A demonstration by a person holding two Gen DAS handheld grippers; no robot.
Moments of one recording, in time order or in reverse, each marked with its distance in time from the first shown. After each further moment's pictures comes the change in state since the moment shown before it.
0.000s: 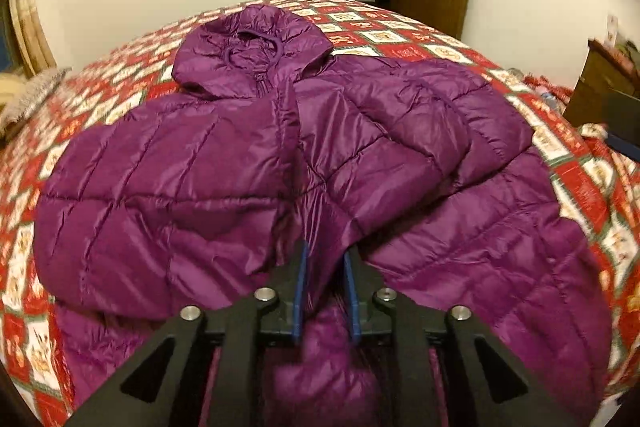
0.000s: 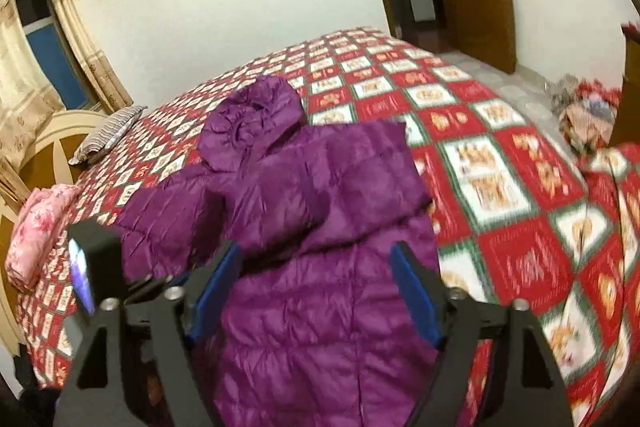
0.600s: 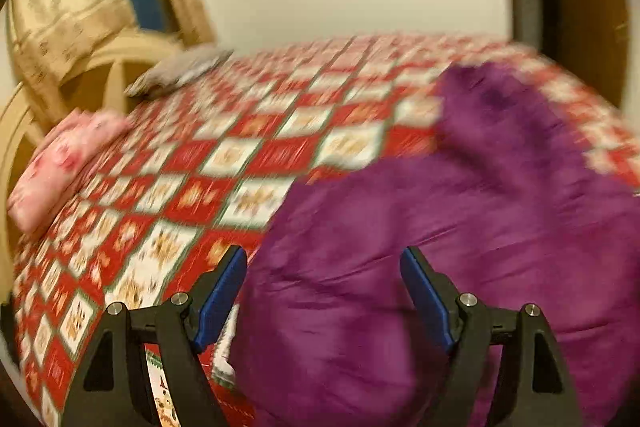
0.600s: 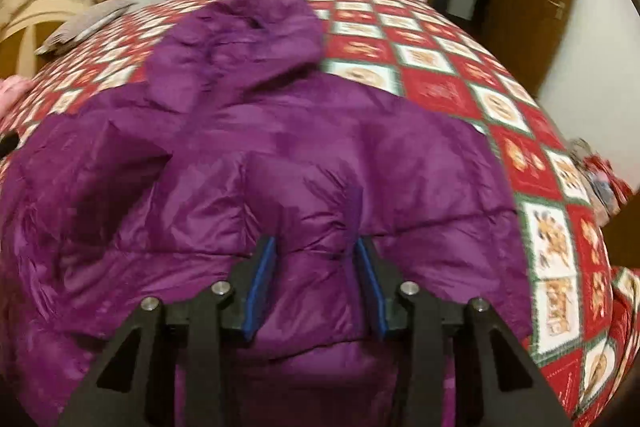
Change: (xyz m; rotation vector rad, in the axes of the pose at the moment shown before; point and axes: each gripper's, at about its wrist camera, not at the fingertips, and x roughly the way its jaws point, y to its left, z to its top) left arm 0.019 0.169 0.033 -0.314 -0.062 0.592; right arm 0.164 0.015 0.025 -0.281 0.216 -0.154
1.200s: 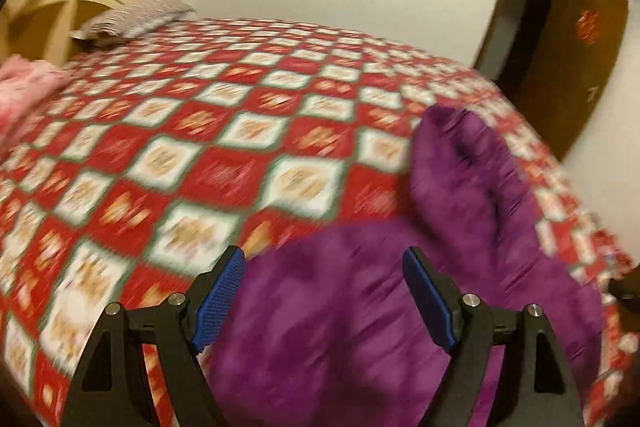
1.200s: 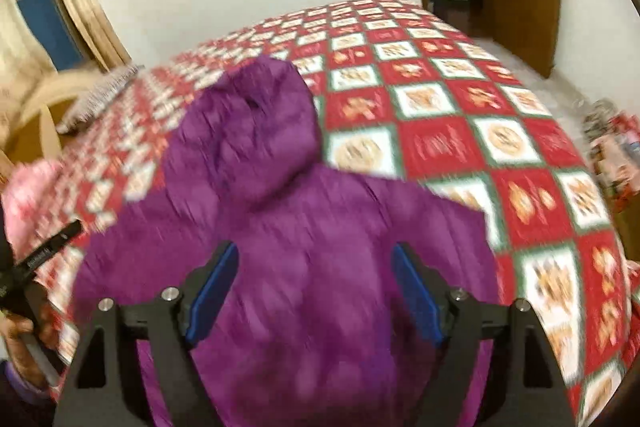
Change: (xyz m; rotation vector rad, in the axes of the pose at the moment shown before) left arm 0.025 0.026 0.096 -0.153 0.060 -0.411; right arm -0.024 -0.044 0.090 0.187 -0.050 0.220
